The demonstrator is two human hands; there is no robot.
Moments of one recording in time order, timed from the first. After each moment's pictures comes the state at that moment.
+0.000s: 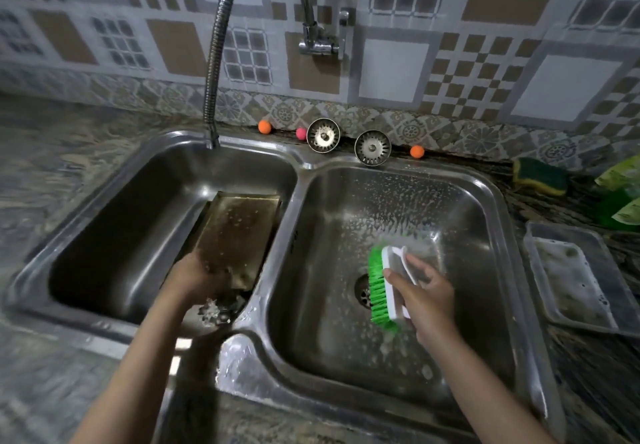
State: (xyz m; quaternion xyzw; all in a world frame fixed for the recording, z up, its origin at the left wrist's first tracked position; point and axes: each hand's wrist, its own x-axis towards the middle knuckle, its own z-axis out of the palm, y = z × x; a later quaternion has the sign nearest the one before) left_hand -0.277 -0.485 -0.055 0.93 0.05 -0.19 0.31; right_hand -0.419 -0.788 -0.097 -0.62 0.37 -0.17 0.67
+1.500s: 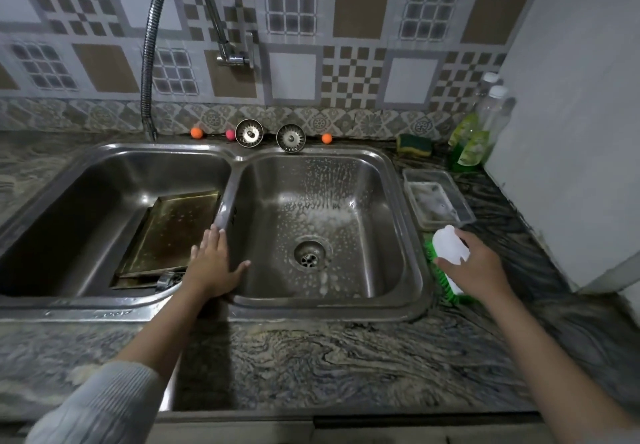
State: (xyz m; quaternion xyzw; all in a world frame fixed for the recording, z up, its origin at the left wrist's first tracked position) left_hand -0.352 -0.543 -0.099 0.96 -0.24 -0.09 0.08; right_hand -0.621 -0.899 -0.049 -0.84 0.41 -0.13 0.34
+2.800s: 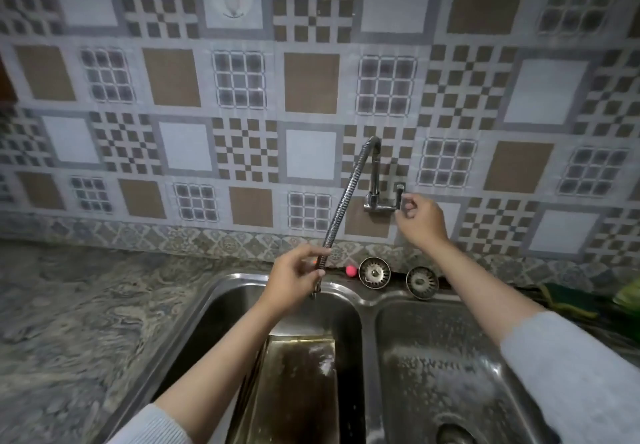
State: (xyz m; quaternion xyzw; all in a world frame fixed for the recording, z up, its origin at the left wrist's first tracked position) left_hand -0.124 -0.482 0.068 0.74 -0.35 0.00 0.58; right_hand -0.158 -0.746 0.120 -0.86 0.20 -0.35 0.32
